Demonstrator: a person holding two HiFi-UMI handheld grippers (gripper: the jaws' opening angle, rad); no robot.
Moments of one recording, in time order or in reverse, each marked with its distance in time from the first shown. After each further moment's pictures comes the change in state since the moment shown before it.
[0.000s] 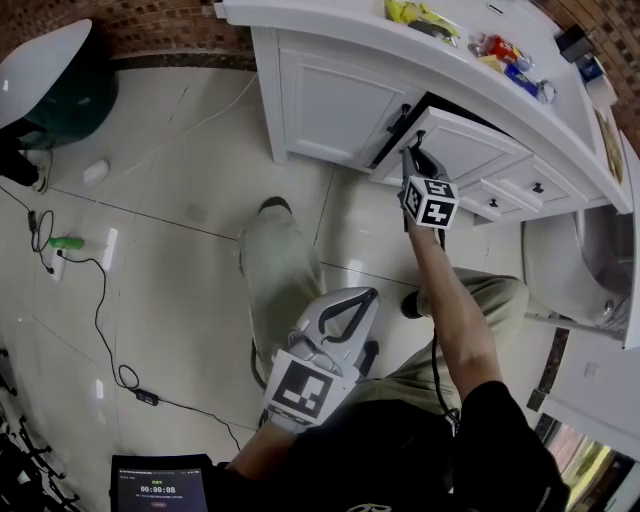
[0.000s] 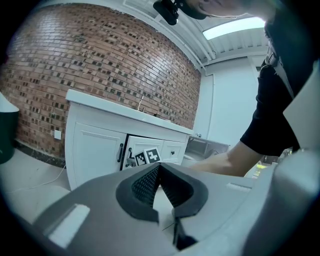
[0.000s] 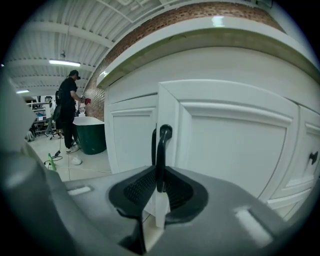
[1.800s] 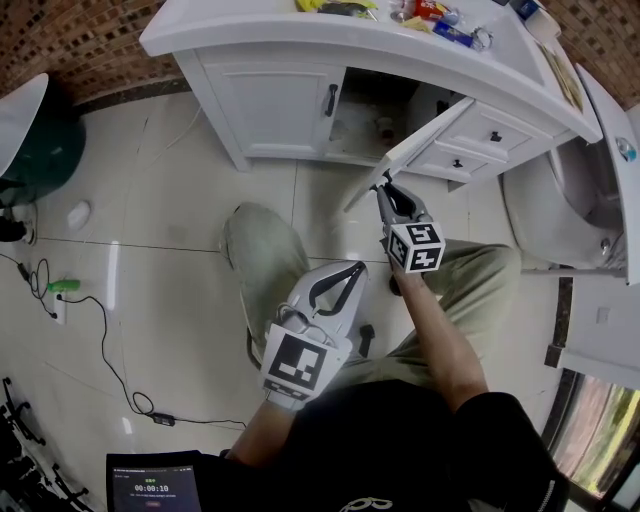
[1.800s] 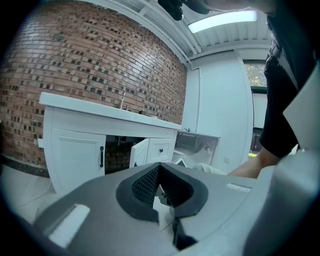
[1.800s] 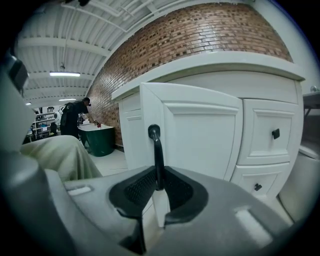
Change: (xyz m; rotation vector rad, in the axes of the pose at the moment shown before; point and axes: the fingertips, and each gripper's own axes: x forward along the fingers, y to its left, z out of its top) left arm 0.042 -0.049 -0.004 0.082 0.031 -0.098; right arm -0.147 -0.002 -0.061 0.084 0.004 0.046
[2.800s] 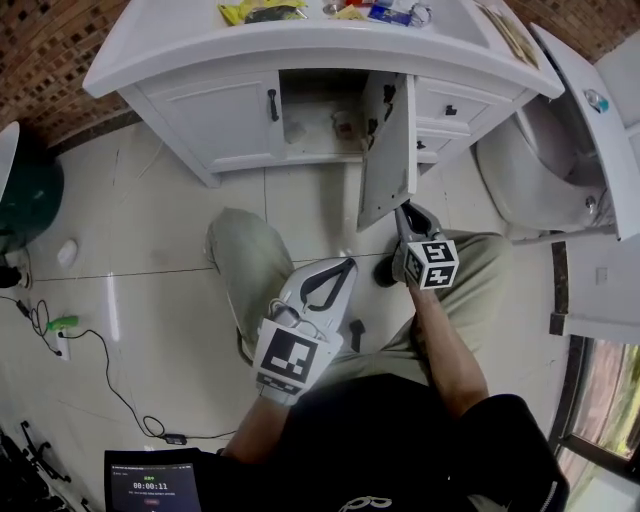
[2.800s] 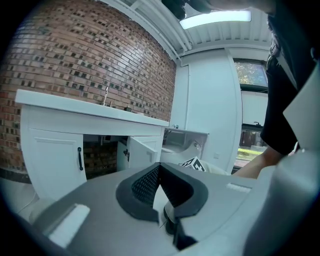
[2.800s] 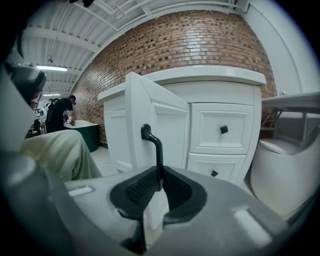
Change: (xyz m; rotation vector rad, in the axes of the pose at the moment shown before) left arm 0.043 -0.052 -0.004 0.059 0.033 -0.124; right arm -0.111 -0.101 -0.050 0.036 0.021 -0.188
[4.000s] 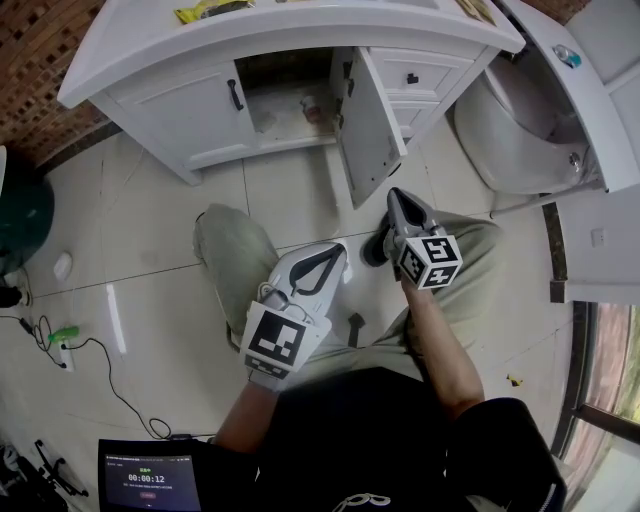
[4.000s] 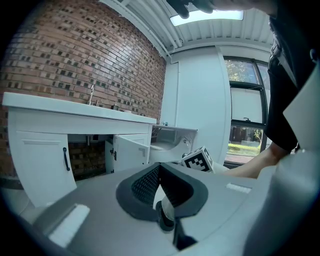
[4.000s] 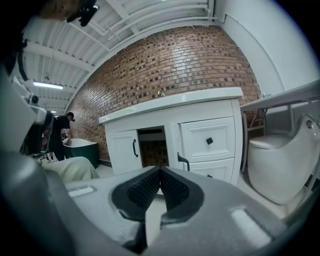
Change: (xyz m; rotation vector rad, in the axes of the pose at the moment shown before) left arm 0.005 -0.053 -0.006 0.054 0.030 -0.092; right arm -0.087 0.002 0.031 0.126 -0.157 -0.011
